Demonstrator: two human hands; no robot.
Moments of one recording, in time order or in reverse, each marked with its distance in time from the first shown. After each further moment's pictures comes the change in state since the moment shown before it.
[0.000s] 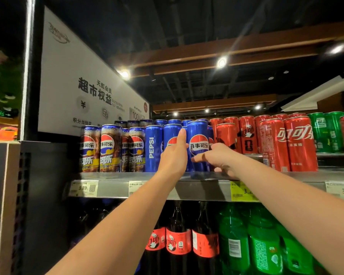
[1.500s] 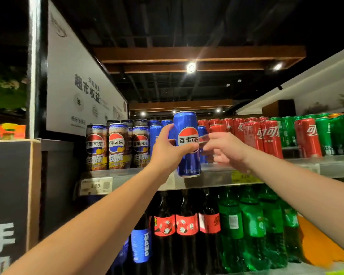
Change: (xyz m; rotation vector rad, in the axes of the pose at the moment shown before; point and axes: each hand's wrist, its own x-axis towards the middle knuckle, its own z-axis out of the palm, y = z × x) left_hand -0.024 0.007 -0.084 -0.166 -0.297 0.230; right_hand -0.106 -0.059 0.025 0.103 0.038 -0.129
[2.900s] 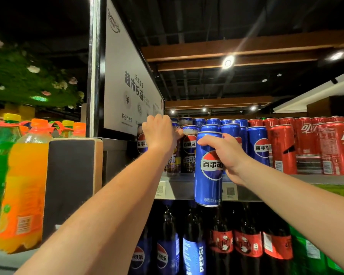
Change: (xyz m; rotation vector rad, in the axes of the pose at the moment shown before) left_hand 0.084 -0.016 -0.135 1.458 0.527 0.181; right_hand 0.073 -0.002 0.140 0.207 0.154 -0.004
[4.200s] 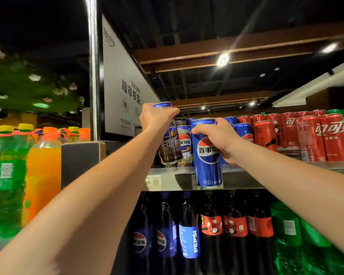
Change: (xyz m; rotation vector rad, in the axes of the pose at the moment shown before) left_hand -0.004 0.016 -0.070 -1.104 -0.085 -0.500; right_hand -0.031 -0.045 -0.017 -0.070 -0.016 -0.035
